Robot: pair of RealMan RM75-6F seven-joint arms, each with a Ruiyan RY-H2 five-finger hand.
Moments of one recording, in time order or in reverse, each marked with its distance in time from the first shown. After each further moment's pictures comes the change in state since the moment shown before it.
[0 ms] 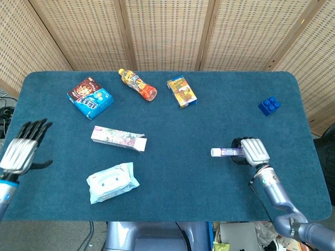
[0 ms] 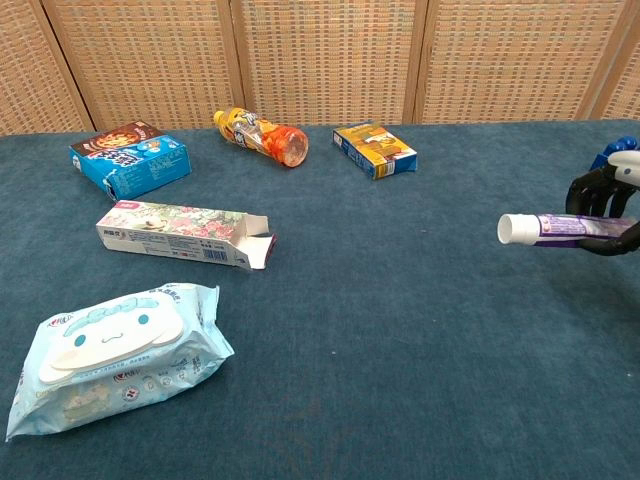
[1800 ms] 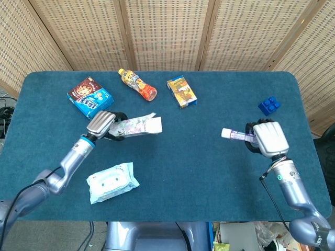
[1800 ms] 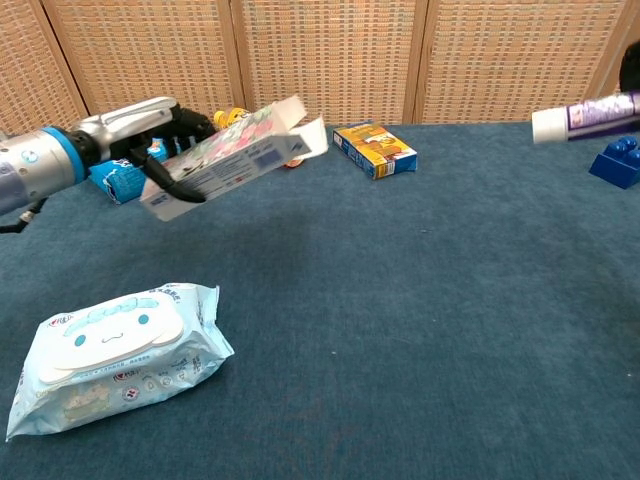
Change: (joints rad) left arm -0.508 -0.648 0.005 0.804 0.079 -0.205 -0.645; right arm 0.024 0.339 0.093 -0.449 0.152 0.115 -0.416
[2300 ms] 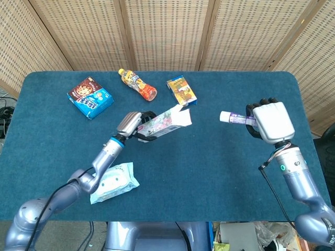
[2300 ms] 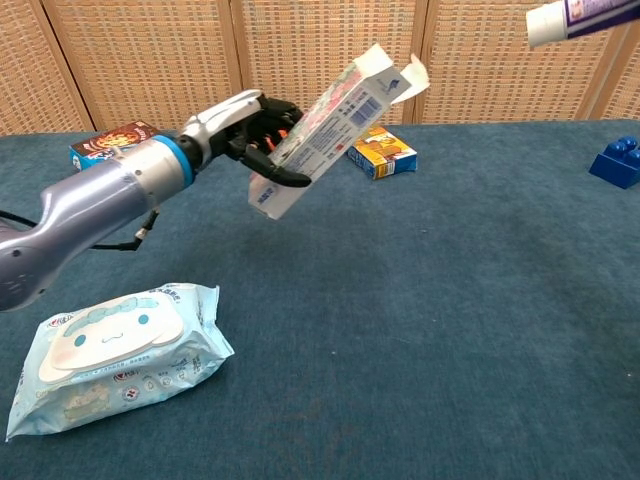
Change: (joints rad) left arm -0.145 -0.231 -0.096 0.130 -0.059 -0.020 -0.206; right arm 0.097 0.193 0.094 -0.190 0.130 -0.002 -0.187
